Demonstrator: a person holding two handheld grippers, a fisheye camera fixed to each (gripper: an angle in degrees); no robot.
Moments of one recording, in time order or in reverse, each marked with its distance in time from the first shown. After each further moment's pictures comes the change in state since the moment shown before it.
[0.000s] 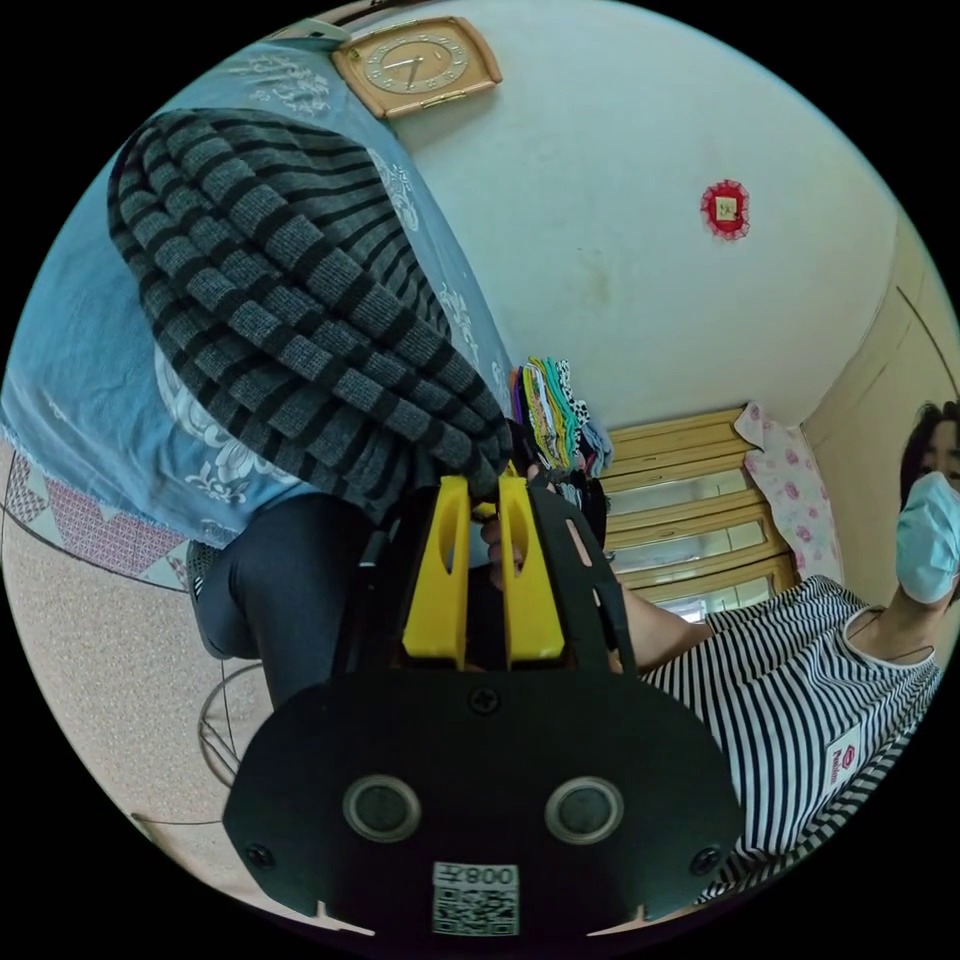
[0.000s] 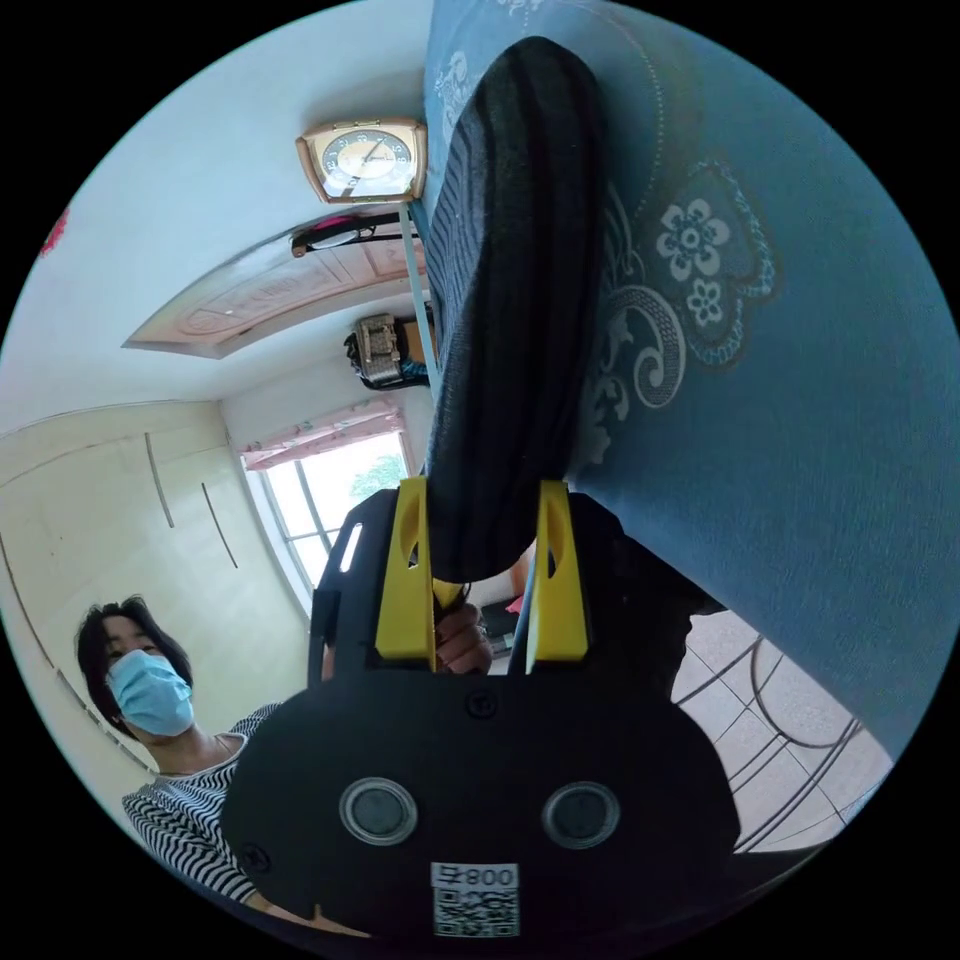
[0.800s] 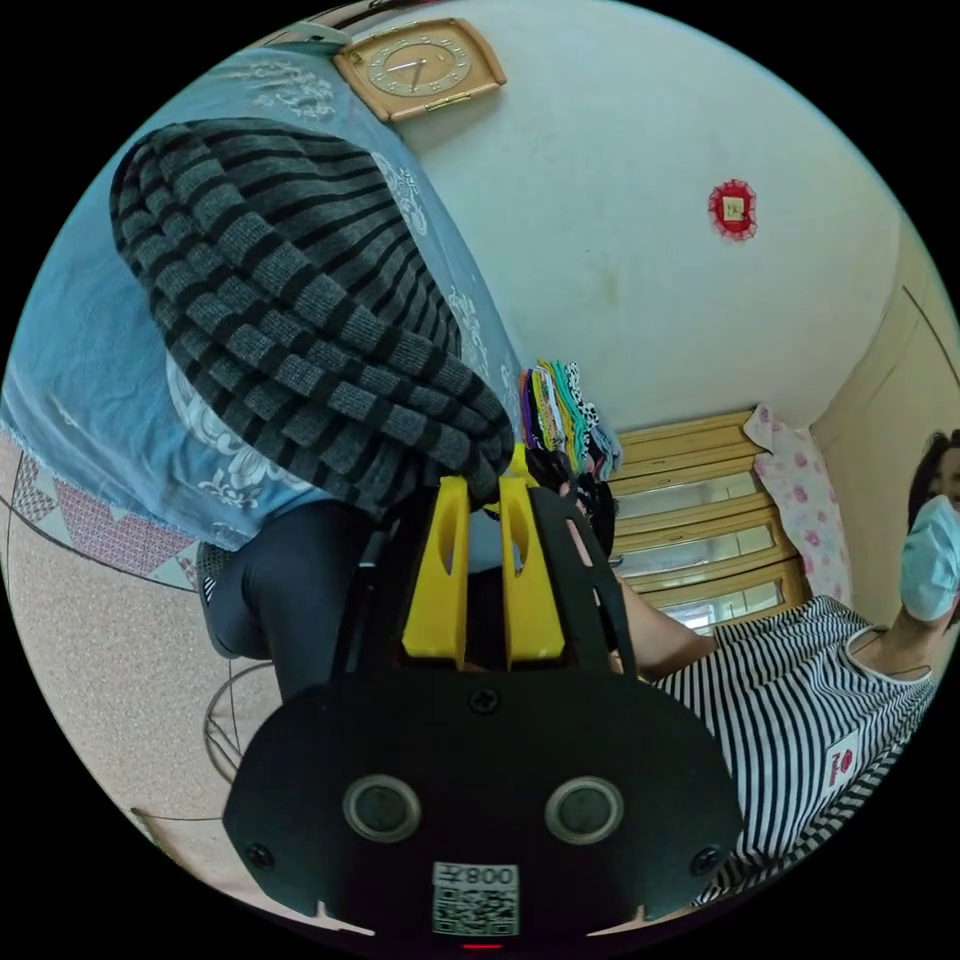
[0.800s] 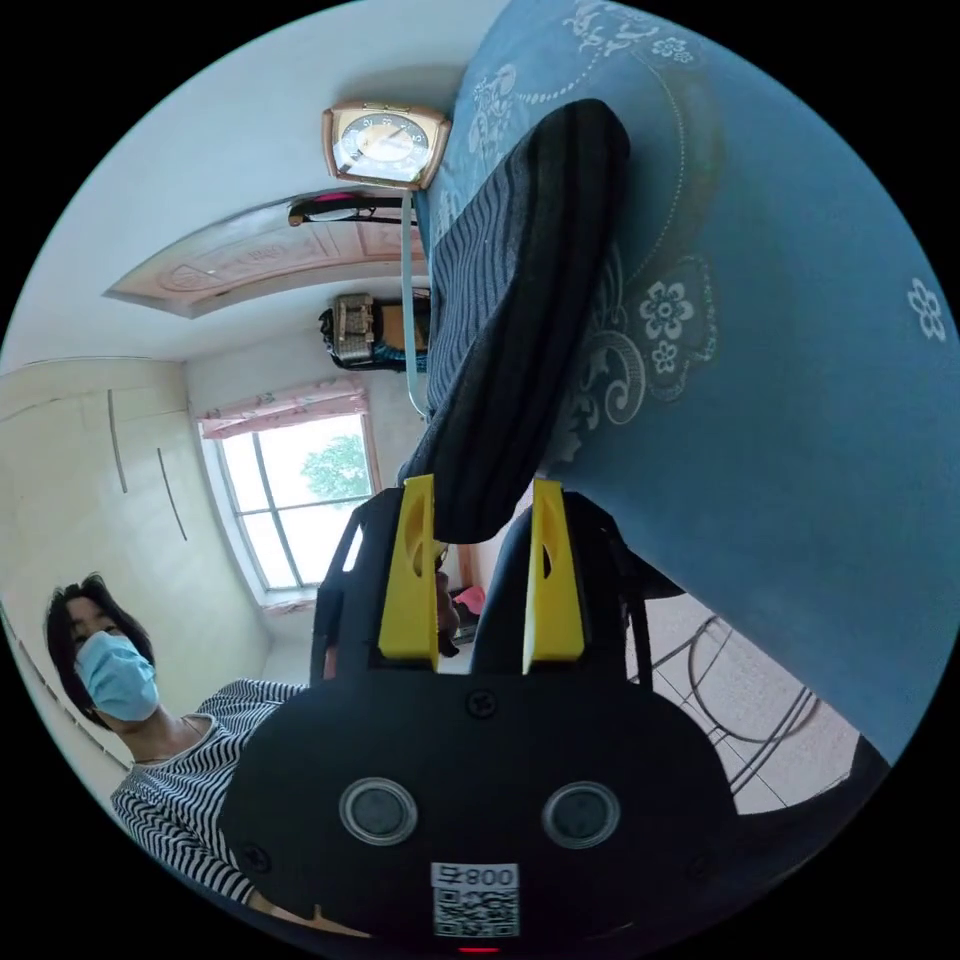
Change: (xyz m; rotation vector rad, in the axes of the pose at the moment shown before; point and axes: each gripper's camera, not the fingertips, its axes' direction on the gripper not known) left arm 0.016 0.020 0.040 0.006 -0.029 -0.006; right arm -0.074 0.035 -0.066 -0.017 0.167 -0.087
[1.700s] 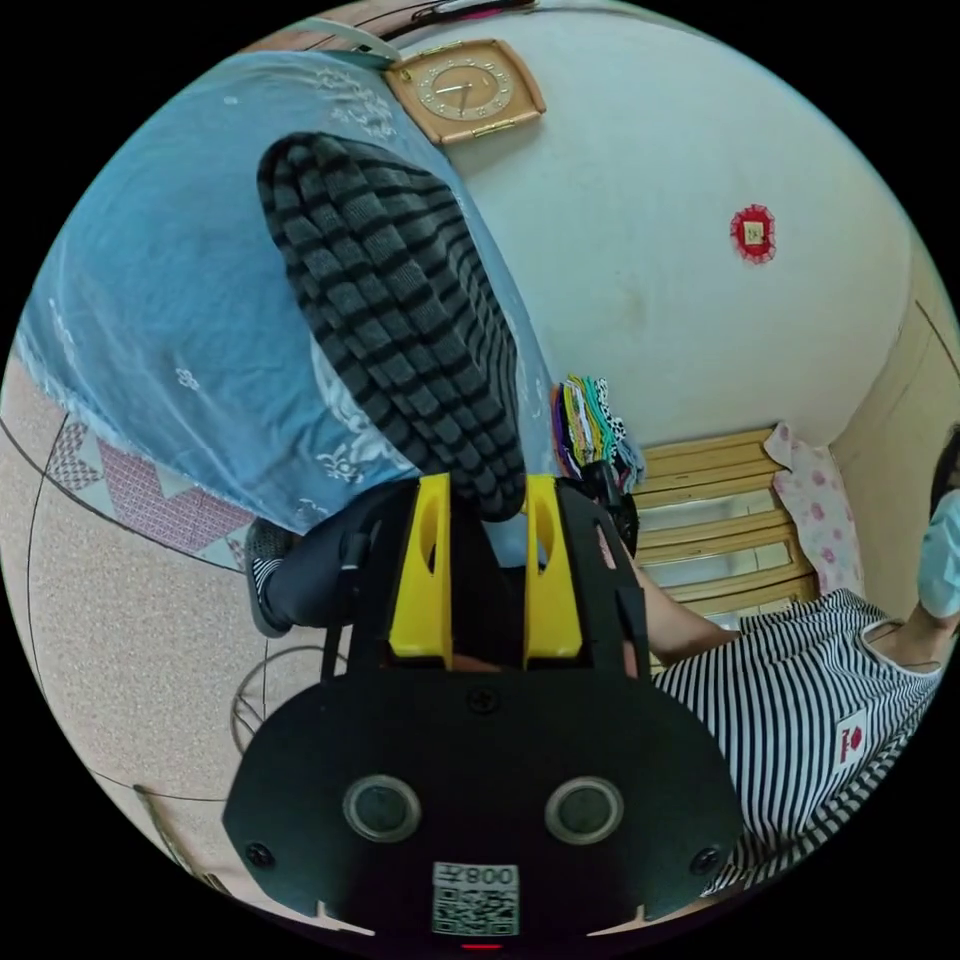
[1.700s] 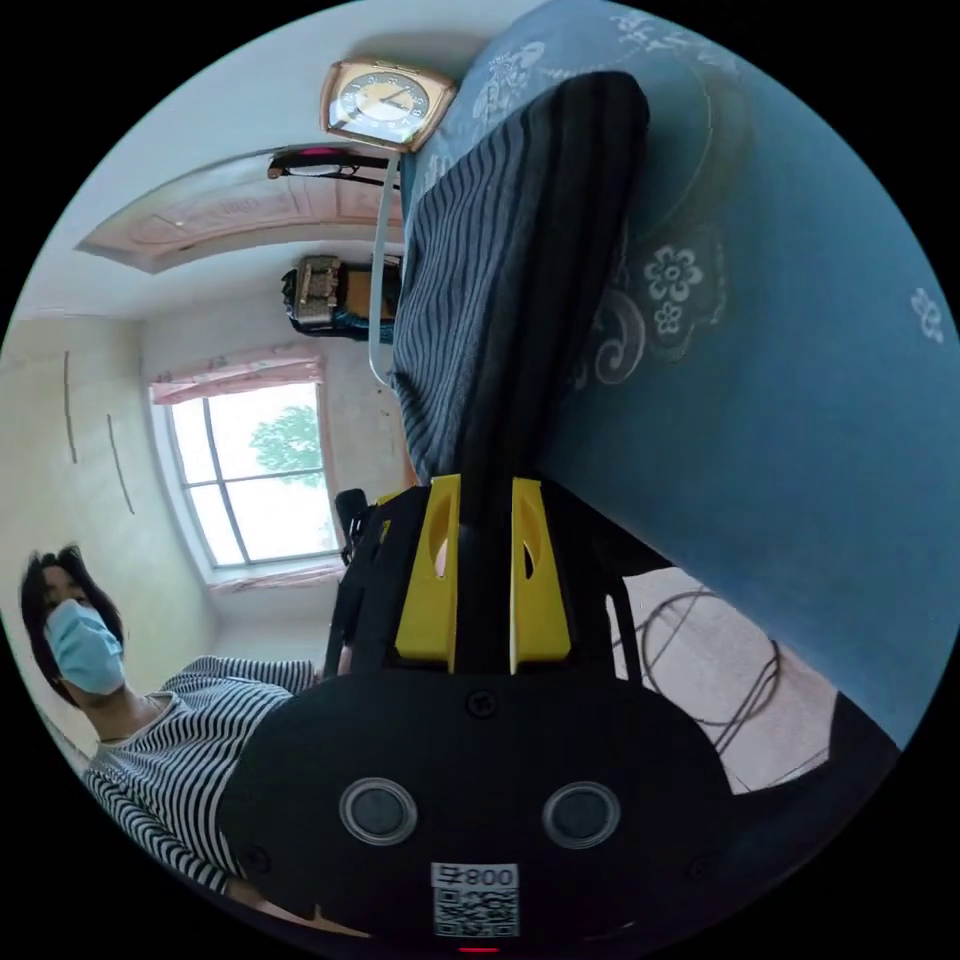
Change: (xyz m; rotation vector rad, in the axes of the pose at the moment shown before) left arm -0.022 0.010 -0.045 0.037 -0.075 -0.039; right arm -0.151 0.034 -0.004 -0.061 0.173 -0.046
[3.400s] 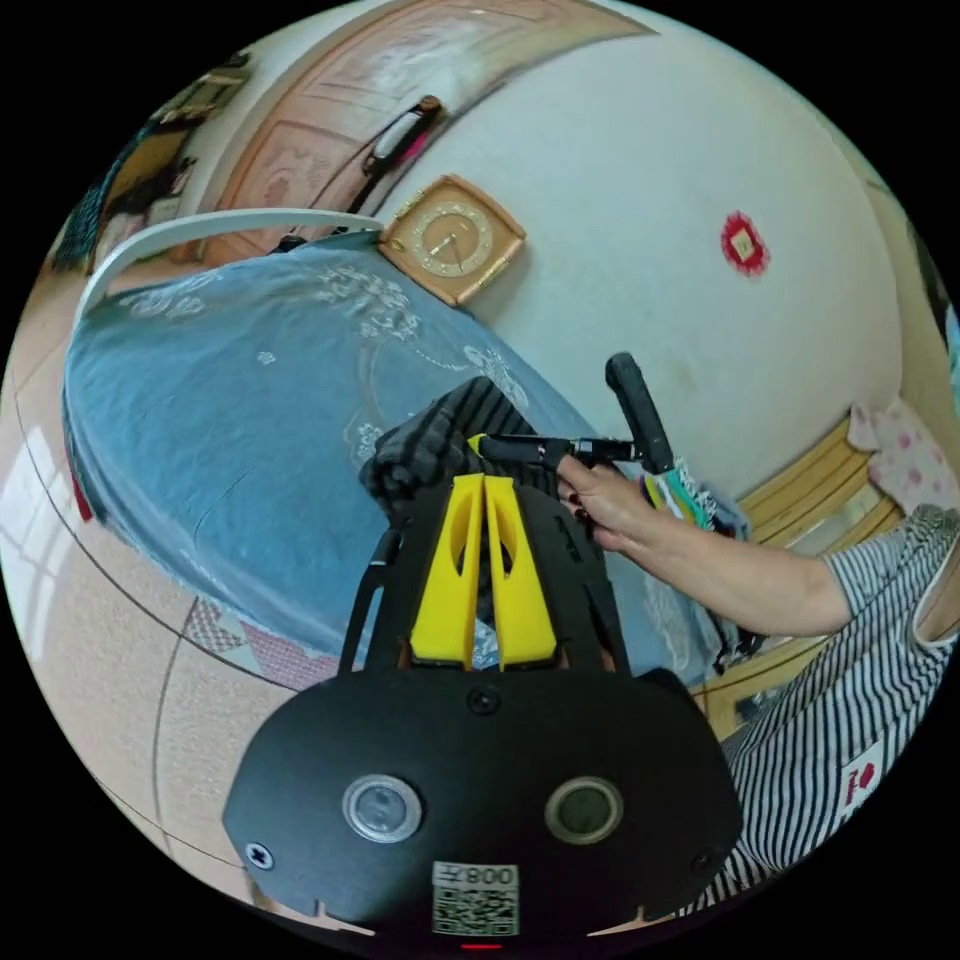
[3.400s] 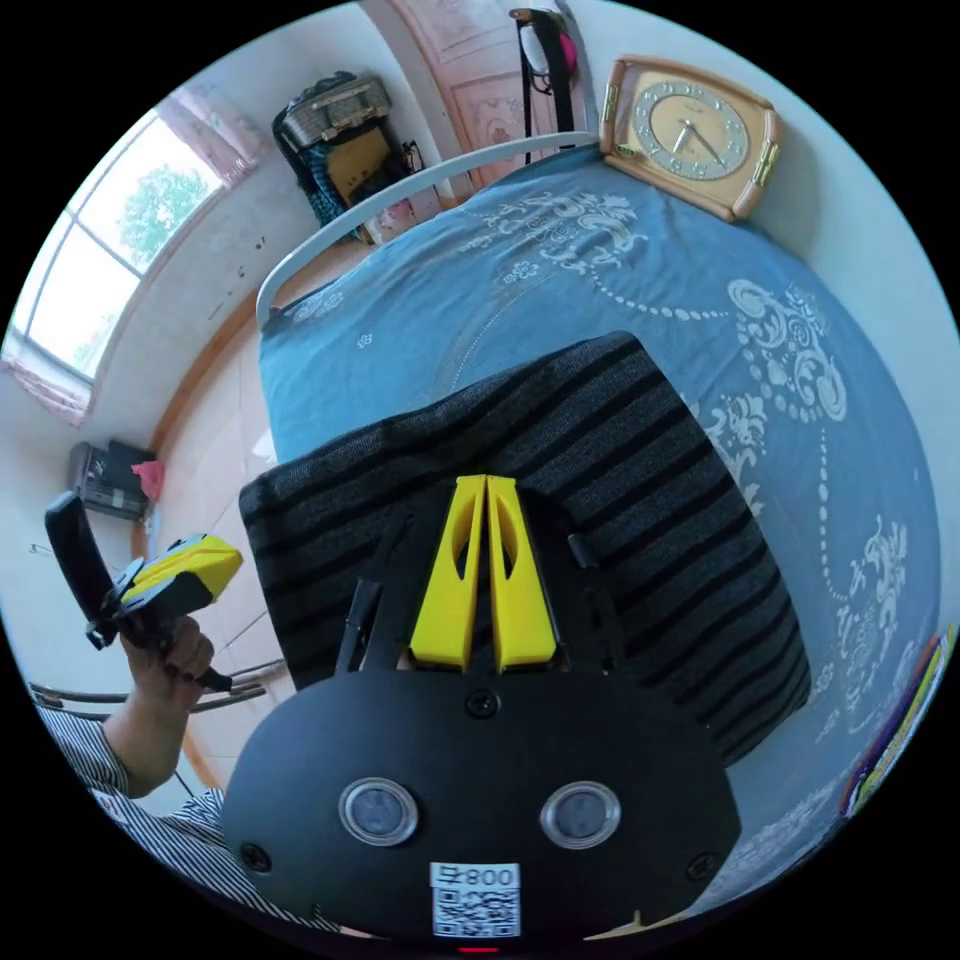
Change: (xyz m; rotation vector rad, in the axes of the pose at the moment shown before) left arm 0.007 -0.119 -0.160 0.341 -0.362 0.226; right arm -0.364 -0.199 0.115 -0.043 0.813 -0.611
